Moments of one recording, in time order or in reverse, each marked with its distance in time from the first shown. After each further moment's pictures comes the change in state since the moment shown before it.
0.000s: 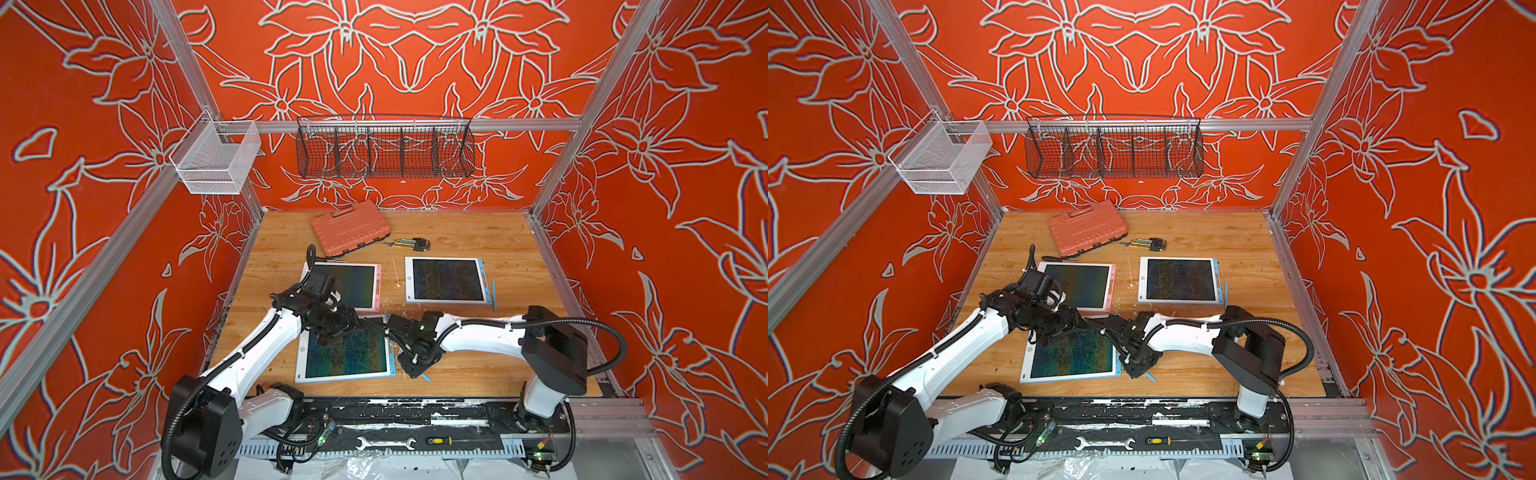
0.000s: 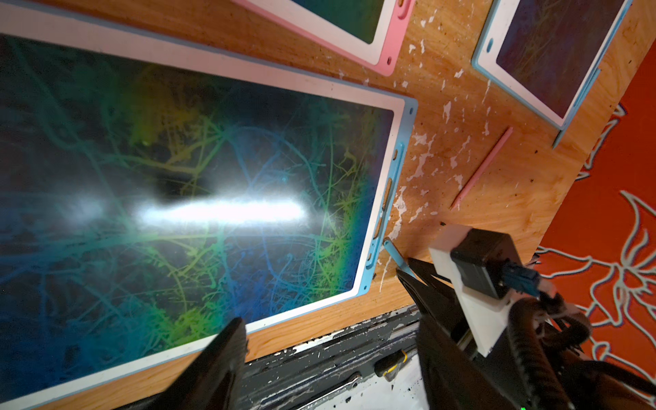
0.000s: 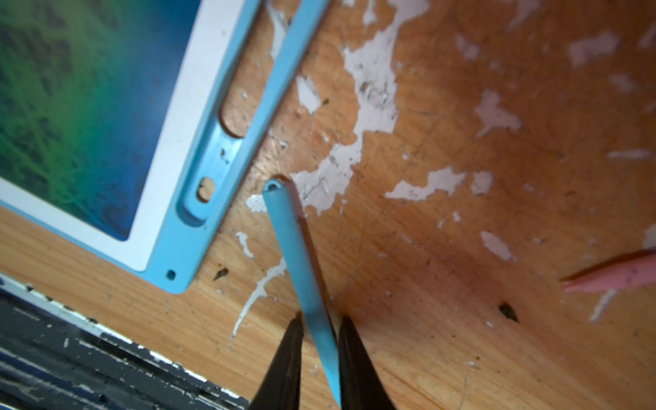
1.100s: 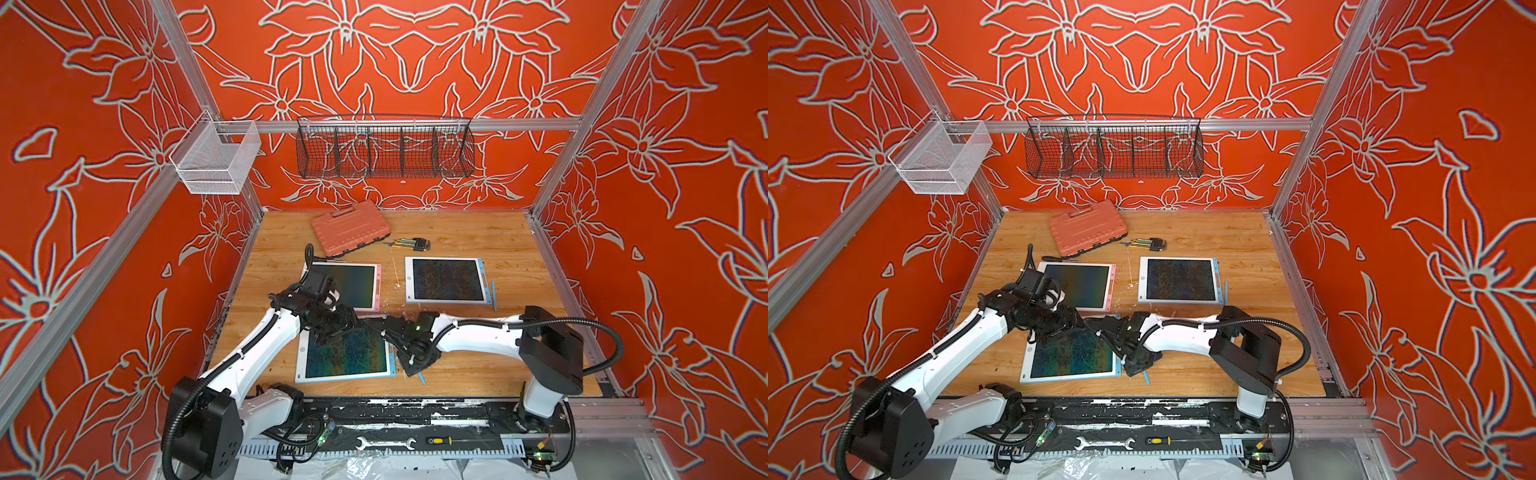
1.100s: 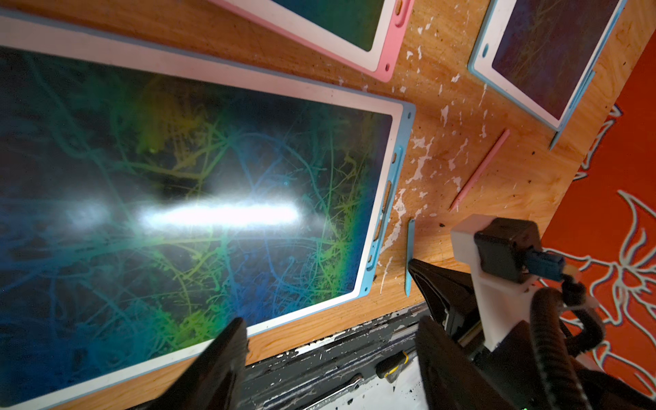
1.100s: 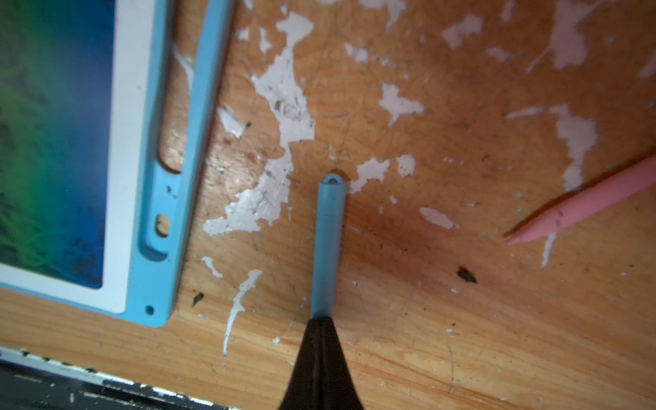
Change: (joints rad) left arm 0.016 -0.001 0.000 0.002 0.005 0.021; right arm 0.019 0.018 0.037 -0.054 0.085 0.201
